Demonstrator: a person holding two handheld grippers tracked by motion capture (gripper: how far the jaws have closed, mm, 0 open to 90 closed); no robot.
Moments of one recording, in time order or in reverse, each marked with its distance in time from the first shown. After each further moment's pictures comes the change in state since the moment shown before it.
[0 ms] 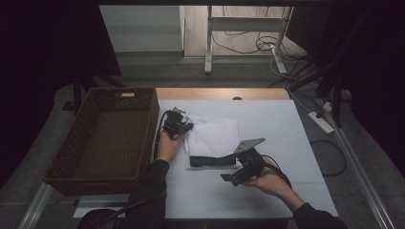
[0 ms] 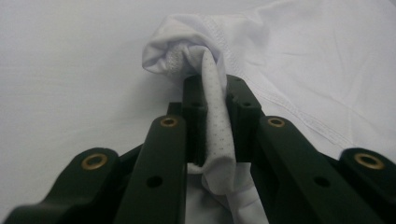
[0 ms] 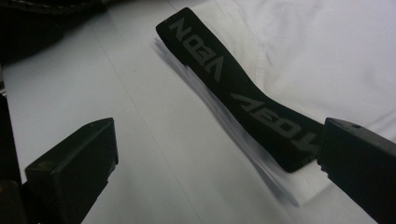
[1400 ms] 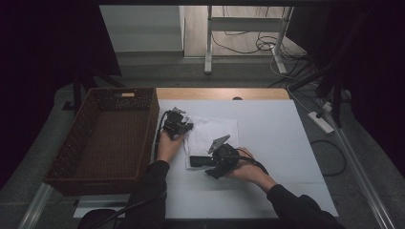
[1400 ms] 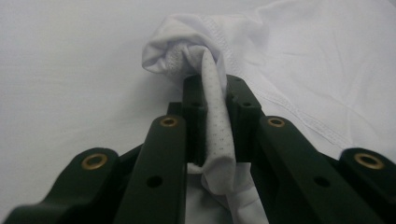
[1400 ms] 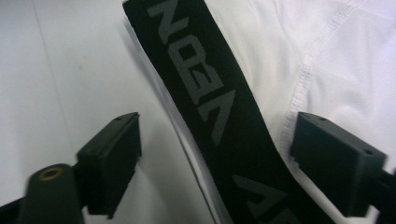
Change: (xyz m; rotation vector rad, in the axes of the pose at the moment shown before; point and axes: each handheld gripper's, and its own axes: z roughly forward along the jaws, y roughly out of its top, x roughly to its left) left arm -0.001 -0.001 0.000 -0.004 0.004 -0.003; right arm -0.003 0.029 0.077 0.170 -0.029 -0.226
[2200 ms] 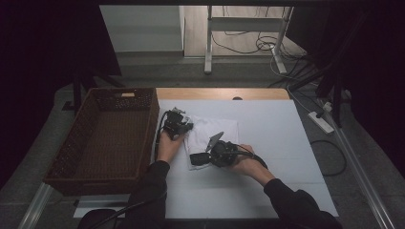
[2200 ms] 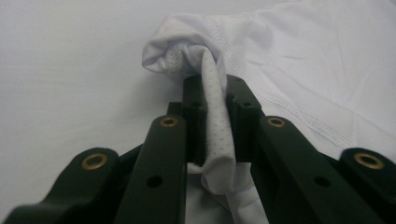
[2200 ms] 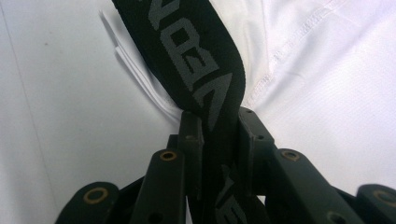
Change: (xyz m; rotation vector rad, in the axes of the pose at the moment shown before) left arm 0.000 0.000 0.000 -0.001 0.001 -0.004; right arm -0.006 0.016 -0.006 0.136 -0.098 -0.117
